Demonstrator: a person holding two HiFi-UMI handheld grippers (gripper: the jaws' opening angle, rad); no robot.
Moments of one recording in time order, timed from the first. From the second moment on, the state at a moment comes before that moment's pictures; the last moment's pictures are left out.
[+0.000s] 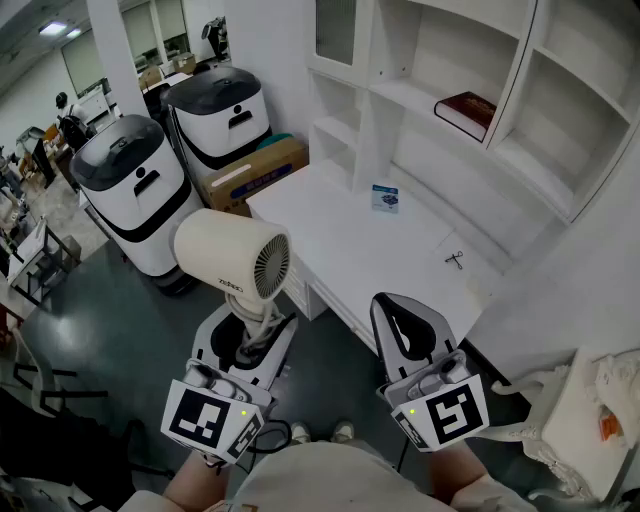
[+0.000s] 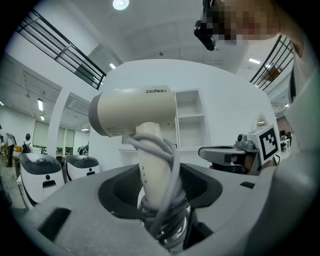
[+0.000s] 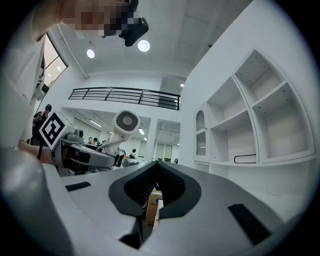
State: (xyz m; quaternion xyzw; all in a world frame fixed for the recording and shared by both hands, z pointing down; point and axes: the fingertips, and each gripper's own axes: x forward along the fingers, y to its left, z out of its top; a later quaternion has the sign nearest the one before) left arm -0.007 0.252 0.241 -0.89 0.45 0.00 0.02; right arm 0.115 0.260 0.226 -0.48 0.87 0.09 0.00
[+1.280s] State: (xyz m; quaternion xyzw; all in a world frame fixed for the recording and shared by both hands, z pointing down) left arm 0.041 0.254 0.253 -0.88 0.47 -0.02 0.01; right arm 0.162 0.266 0.239 -0.46 0.88 0.08 0.02
